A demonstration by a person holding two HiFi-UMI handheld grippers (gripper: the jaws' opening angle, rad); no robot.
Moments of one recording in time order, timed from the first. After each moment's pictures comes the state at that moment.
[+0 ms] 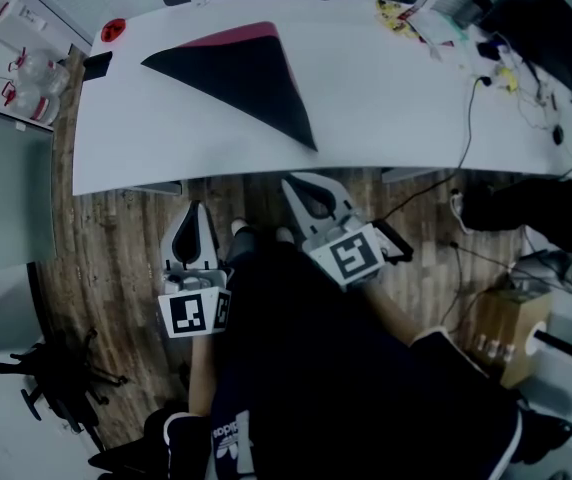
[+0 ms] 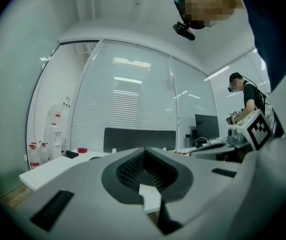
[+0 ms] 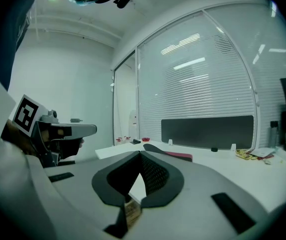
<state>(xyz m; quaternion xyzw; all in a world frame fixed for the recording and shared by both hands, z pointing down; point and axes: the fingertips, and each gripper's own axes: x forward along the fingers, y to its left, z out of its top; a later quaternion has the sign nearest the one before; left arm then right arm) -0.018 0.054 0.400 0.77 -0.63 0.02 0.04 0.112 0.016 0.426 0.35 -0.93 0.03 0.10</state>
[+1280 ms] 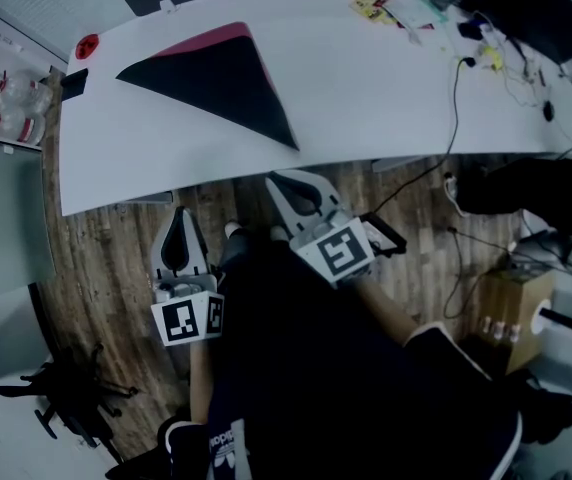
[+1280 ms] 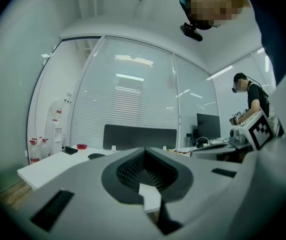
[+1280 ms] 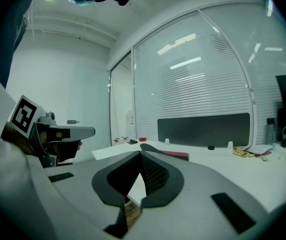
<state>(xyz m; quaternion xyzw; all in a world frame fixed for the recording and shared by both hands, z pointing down) -0.012 0.043 0.405 0.77 -0.64 0.02 0.07 0.121 0.005 0.428 0.36 -0.93 0.05 0.10</state>
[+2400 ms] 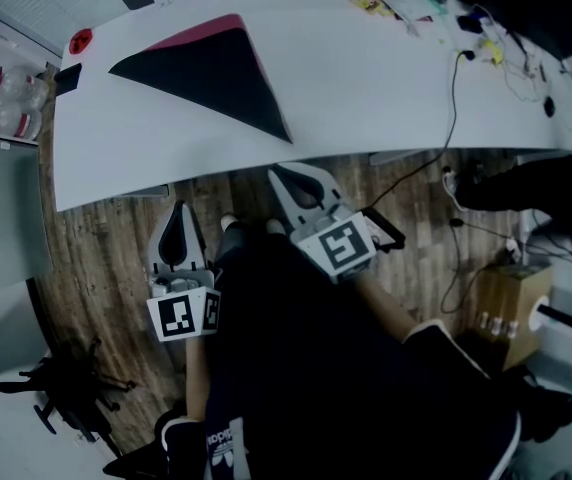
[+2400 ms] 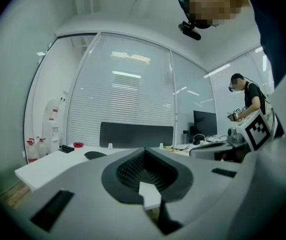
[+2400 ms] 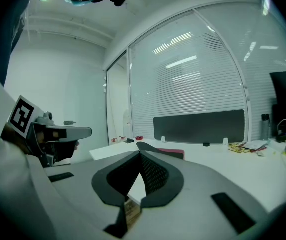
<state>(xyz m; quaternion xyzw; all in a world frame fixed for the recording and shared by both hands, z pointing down) 0.004 0.041 0.411 0.78 -0.62 0.04 0.07 0.141 0.001 0.435 0.38 -0.92 0.06 0.09</state>
